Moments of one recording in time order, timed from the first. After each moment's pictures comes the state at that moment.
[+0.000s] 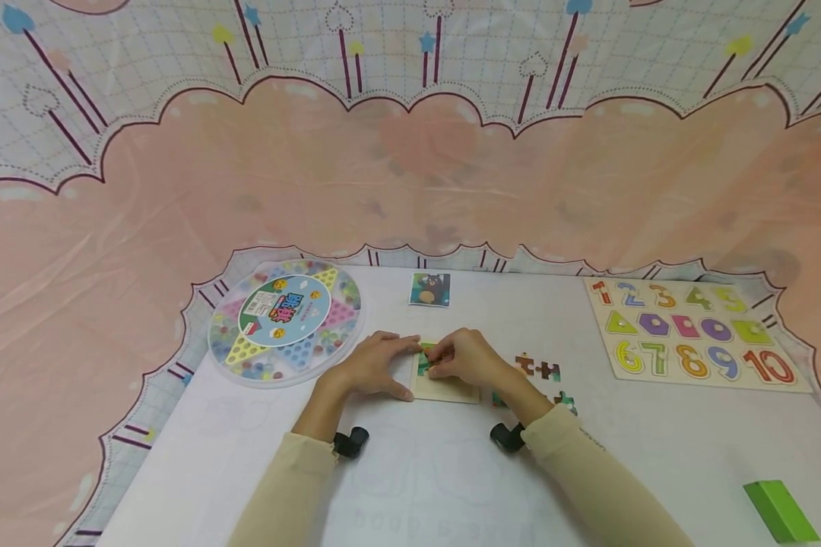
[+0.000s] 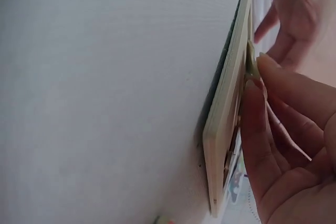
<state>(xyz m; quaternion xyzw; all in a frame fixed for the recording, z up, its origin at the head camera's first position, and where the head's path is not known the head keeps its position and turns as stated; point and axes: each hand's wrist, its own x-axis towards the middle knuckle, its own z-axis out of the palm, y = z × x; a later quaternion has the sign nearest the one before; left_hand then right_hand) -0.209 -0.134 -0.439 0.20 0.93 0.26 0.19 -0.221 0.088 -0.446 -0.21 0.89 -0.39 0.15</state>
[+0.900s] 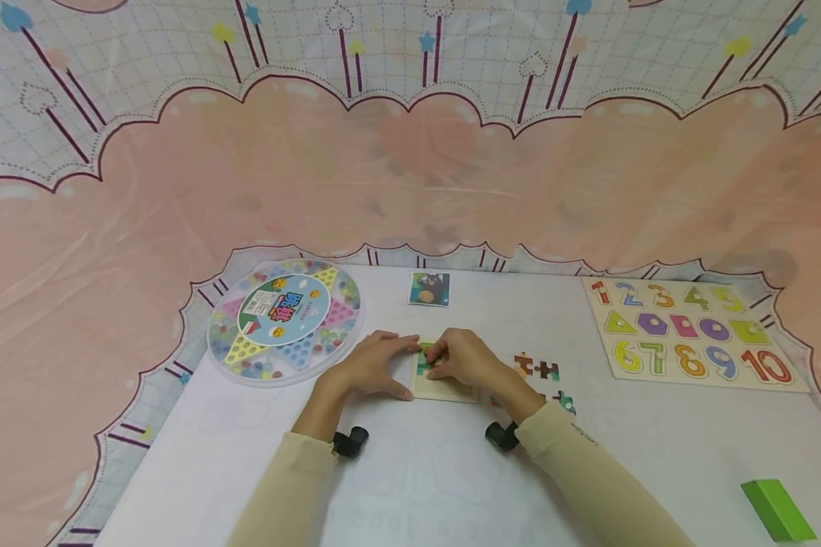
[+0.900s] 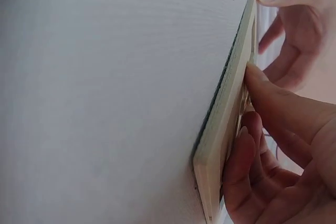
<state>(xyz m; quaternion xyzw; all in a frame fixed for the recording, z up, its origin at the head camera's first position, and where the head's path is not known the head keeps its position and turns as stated) -0.208 -0.134 -0.441 0.20 0.92 0.26 0.19 -0.221 0.079 -0.445 -0.18 0.92 -0.33 0.14</state>
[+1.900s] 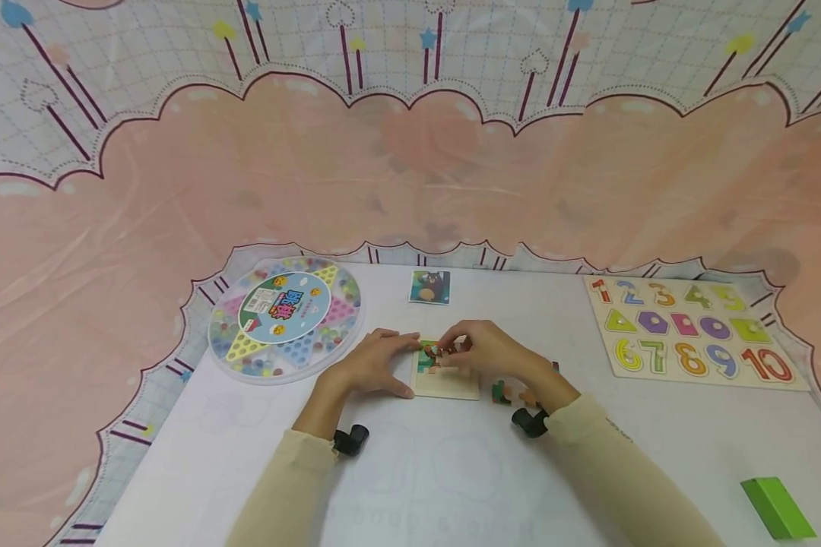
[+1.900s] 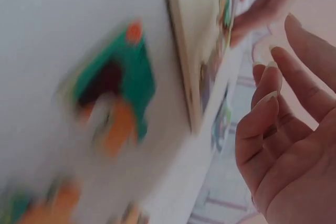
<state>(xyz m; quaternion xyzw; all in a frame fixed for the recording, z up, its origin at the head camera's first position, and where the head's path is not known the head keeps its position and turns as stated) -0.209 -0.133 -0.441 0.20 0.92 0.26 0.19 -0.227 0.118 -0.427 -0.25 0.89 -0.34 0.17</state>
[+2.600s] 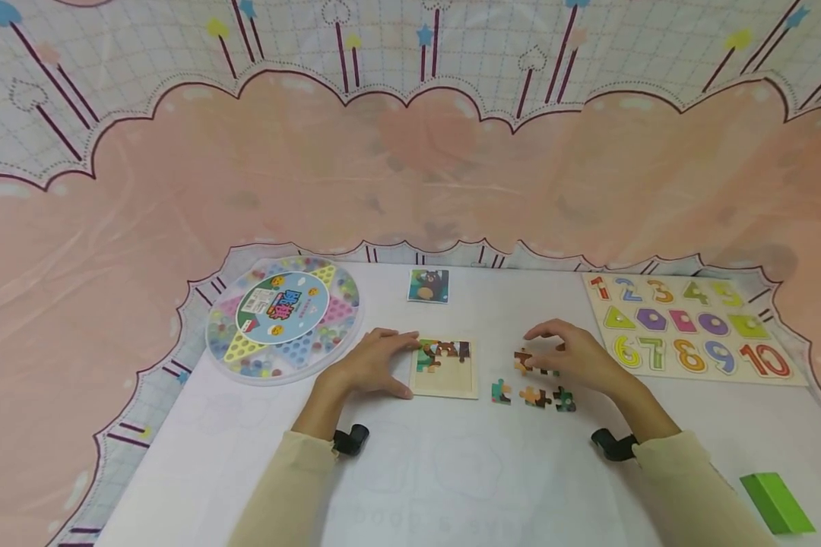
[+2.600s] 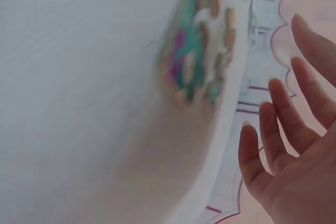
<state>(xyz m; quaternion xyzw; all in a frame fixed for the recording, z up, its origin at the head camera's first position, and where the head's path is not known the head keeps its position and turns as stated) -0.209 -0.133 -0.441 0.21 0.92 0.26 0.18 -0.196 0.234 -0.430 -0.14 0.91 -0.38 0.10</state>
